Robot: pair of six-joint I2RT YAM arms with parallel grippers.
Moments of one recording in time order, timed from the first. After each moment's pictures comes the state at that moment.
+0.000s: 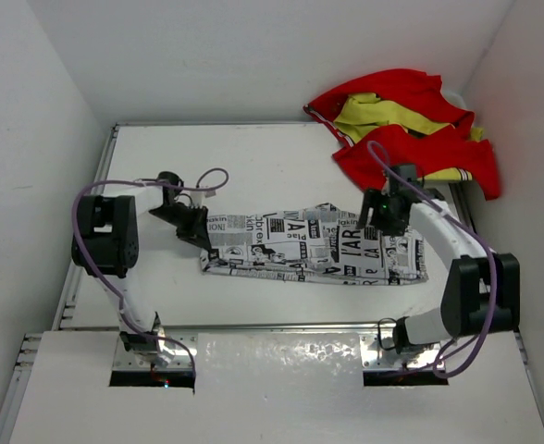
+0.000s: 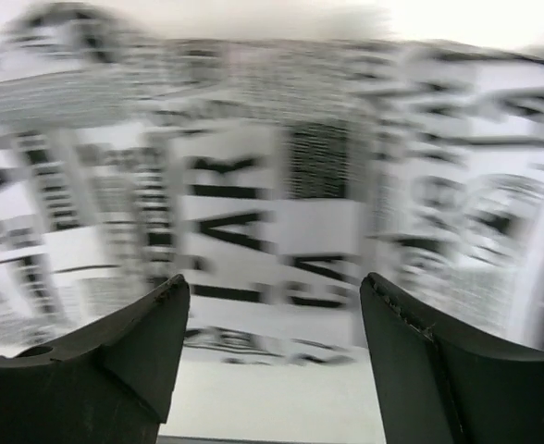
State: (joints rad) left arm -0.01 1.85 1.09 -0.78 0.66 0.32; right arm 0.10 1.46 0.94 -0.59 -0.08 0.32
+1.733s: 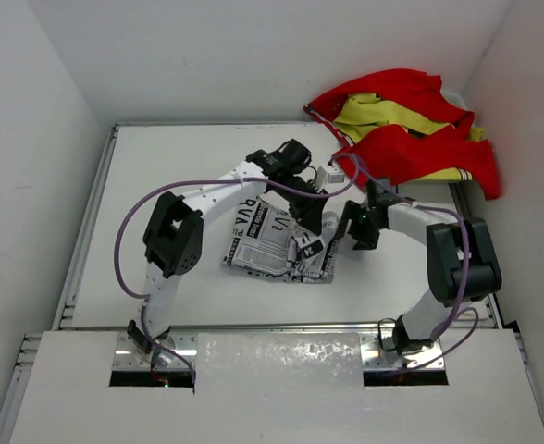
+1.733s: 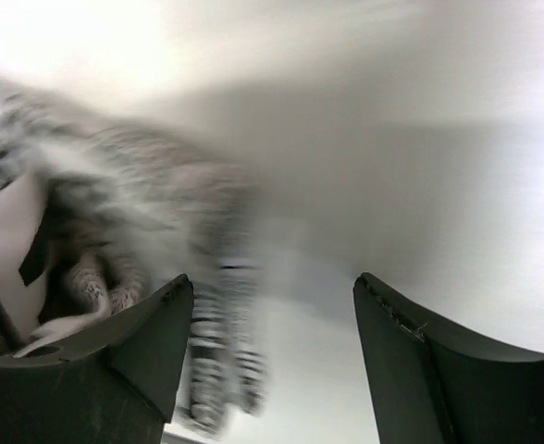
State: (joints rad) left arm -0.71 2.10 1.86 -0.84 0.79 0.21; right arm 0.18 1.66 0.83 -0.33 -0.24 0.52
